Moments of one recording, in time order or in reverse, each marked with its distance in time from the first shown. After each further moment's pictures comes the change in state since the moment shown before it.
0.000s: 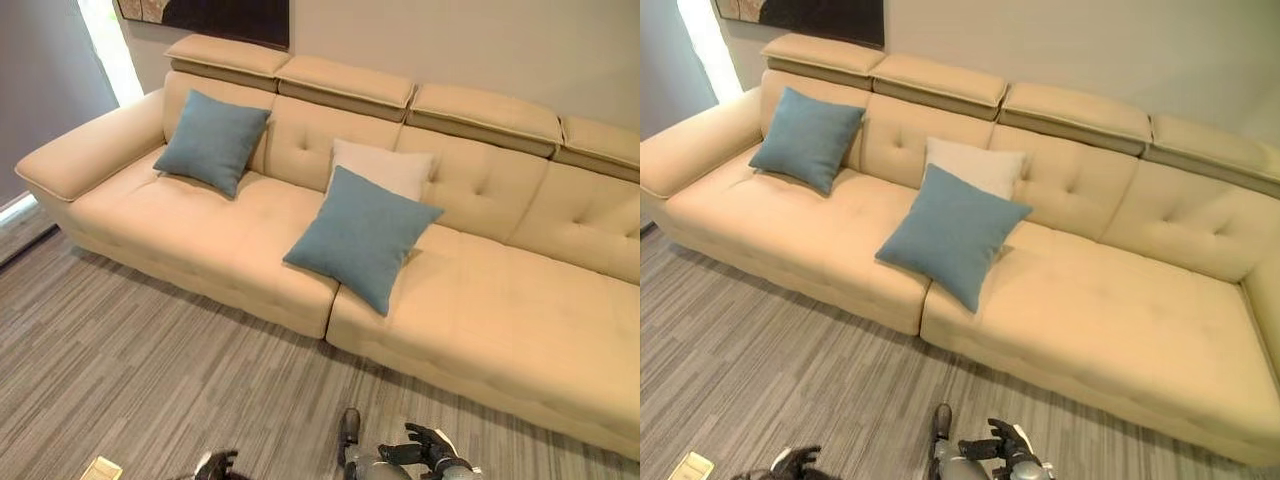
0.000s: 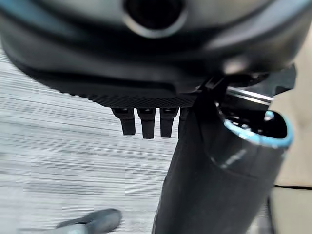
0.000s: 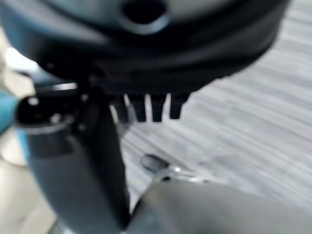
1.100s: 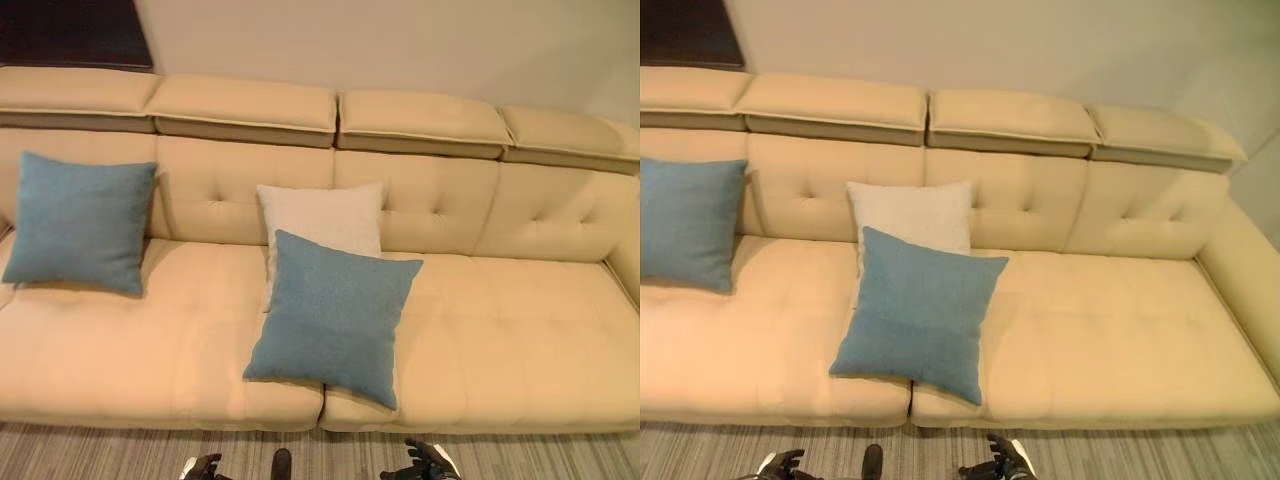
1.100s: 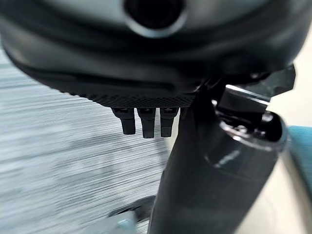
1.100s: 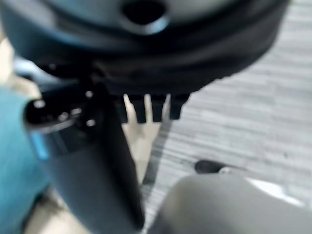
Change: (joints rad) left arm -0.059 0.020 0.022 -0.086 -0.018 -0.005 0.072; right arm 0.100 -0.006 0.033 -0.099 -0.023 -0.020 -0.040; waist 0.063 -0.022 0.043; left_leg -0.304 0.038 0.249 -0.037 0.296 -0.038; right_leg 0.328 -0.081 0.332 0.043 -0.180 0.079
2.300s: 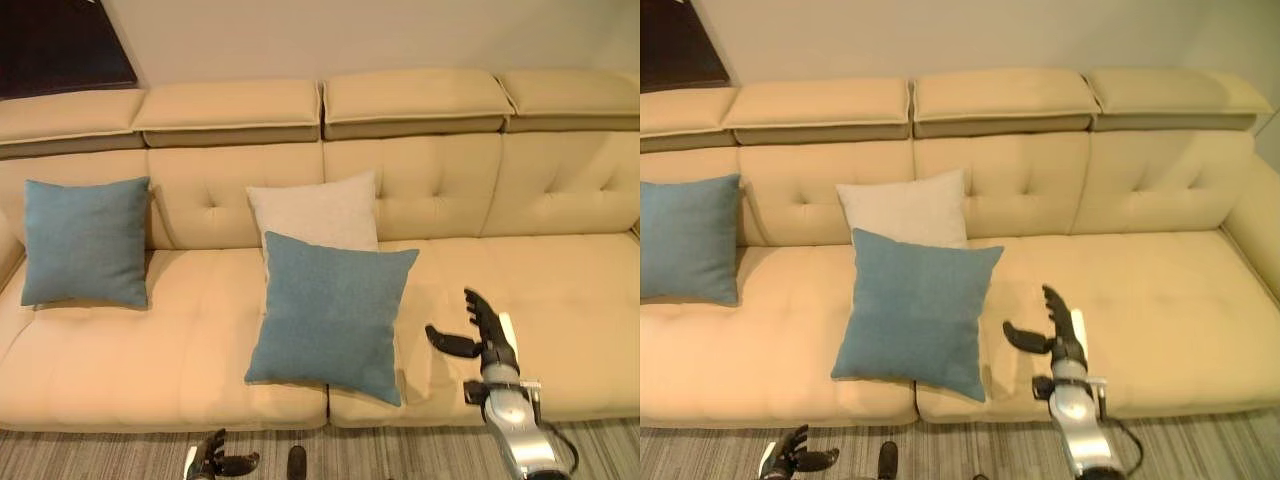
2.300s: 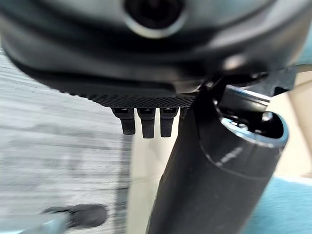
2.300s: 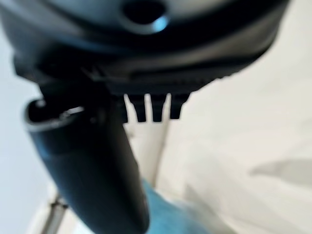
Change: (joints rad) left arm 0.131 -0.025 0.096 -0.327 -0.181 -0.088 0.035; right arm -0.212 -0.286 -0.138 -0.686 0.003 -0.051 -0.192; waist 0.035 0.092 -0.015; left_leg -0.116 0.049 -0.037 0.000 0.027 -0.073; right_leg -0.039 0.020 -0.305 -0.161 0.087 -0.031
